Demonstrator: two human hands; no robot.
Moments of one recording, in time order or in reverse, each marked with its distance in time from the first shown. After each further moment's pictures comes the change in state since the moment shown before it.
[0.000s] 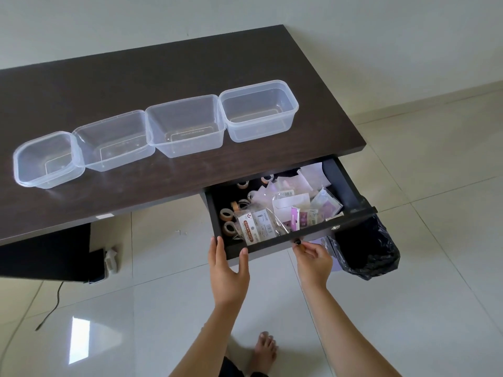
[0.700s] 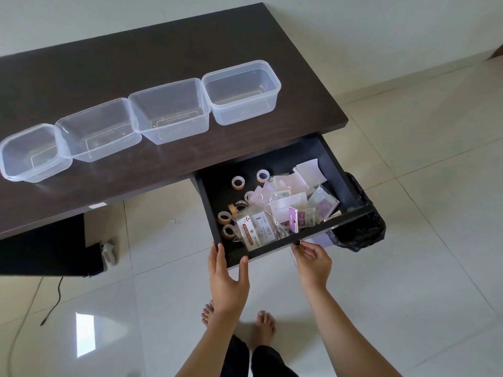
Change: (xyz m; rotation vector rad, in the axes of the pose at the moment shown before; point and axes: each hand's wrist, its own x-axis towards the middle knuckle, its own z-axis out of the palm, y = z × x) left_hand -0.054 -0.024 -0.009 0.046 -0.093 -0.032; right_hand -0.033 0.031 -0.044 0.013 0.052 0.053
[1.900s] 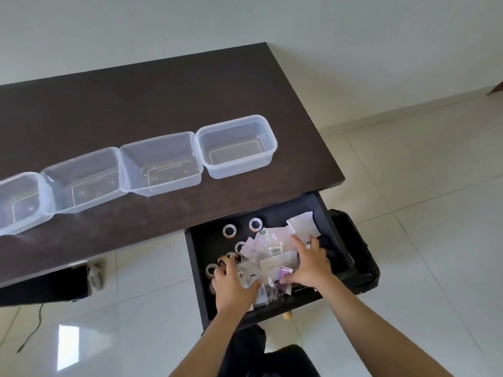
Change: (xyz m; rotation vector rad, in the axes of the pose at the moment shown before) left_hand 0.096 0.084 0.043 0.339 -0.258 -0.167; right_hand 0.112 -0.126 0.033 -1.421 -0.596 -0.307
